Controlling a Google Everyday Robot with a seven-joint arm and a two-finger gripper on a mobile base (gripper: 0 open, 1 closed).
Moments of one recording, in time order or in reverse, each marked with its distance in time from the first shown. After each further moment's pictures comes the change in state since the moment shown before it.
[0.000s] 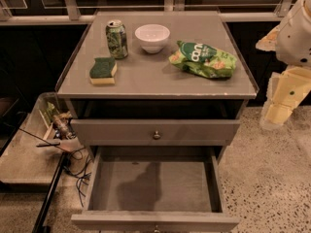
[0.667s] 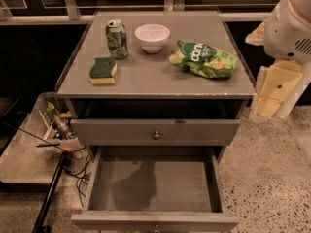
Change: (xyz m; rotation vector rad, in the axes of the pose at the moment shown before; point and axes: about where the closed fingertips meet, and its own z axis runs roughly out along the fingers) arm -0.019 -0.009 0.002 0.017 -0.016 -0.033
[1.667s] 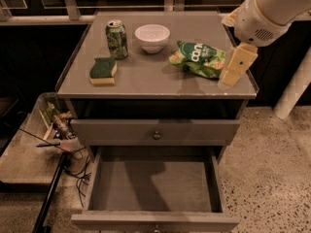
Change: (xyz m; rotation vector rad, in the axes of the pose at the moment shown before) arm -0.035 -0.100 0.055 0.113 -0.173 -0.040
